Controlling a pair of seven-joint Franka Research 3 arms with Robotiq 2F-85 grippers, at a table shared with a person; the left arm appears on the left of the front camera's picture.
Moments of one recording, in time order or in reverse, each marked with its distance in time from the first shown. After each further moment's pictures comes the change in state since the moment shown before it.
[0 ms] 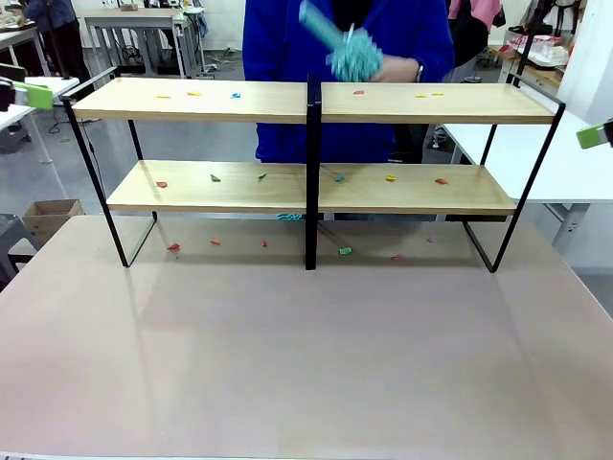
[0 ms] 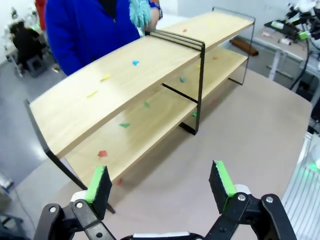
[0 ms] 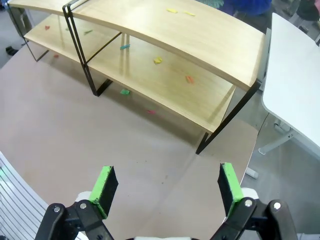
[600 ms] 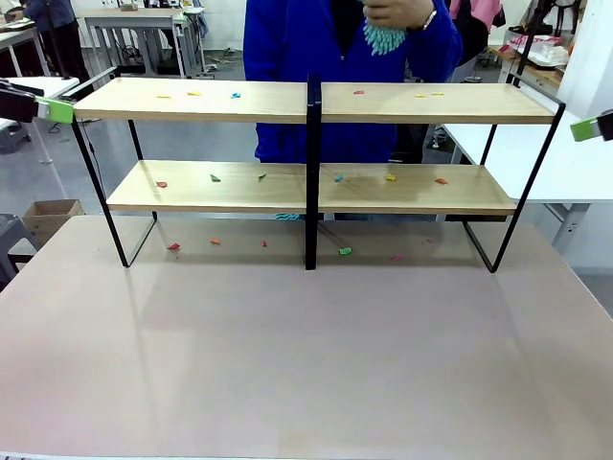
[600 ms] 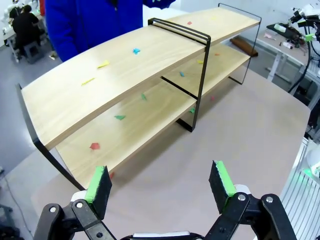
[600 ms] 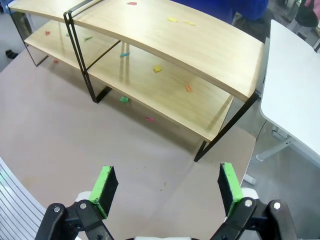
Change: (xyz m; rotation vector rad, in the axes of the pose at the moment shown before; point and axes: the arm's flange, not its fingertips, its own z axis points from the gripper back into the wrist) left arm -0.007 0.002 -0.014 -0.004 0.025 0.056; right arm 0.006 0.001 -0.001 -0.007 -0.033 0.011
